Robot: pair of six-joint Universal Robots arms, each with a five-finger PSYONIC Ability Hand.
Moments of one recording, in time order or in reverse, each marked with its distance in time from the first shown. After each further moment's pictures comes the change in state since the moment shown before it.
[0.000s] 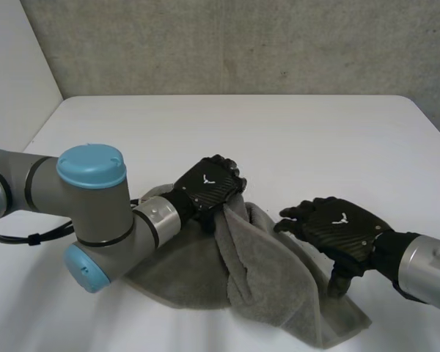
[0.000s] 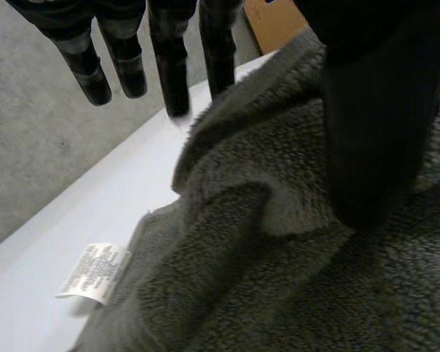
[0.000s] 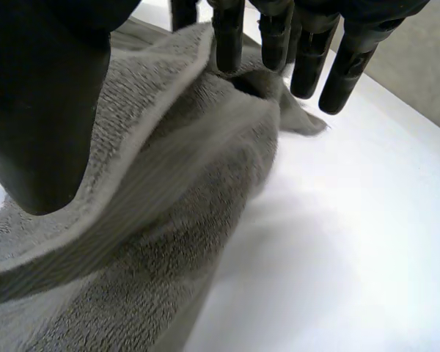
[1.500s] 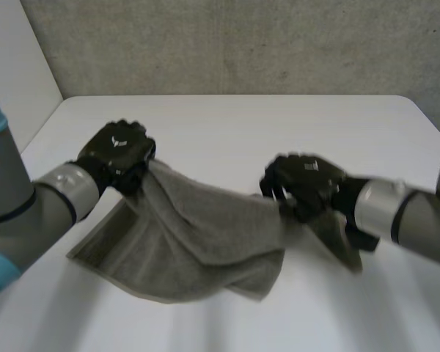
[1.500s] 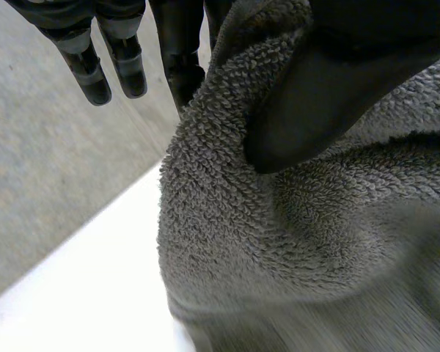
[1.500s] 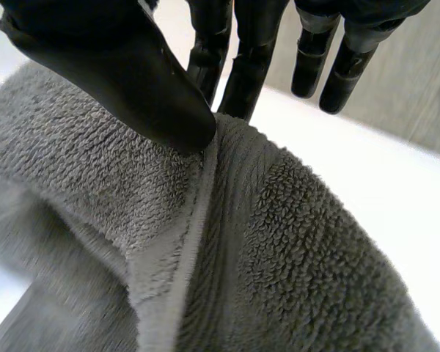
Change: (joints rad) left arm 0.202 0.369 -0.145 -0.192 -0.189 -0.015; right arm 0.196 0.244 -0.455 0.003 0.102 0.472; left_hand 0.753 0.767 0.000 0.000 0.774; right_hand 1.050 1.017 0.000 0.000 1.121
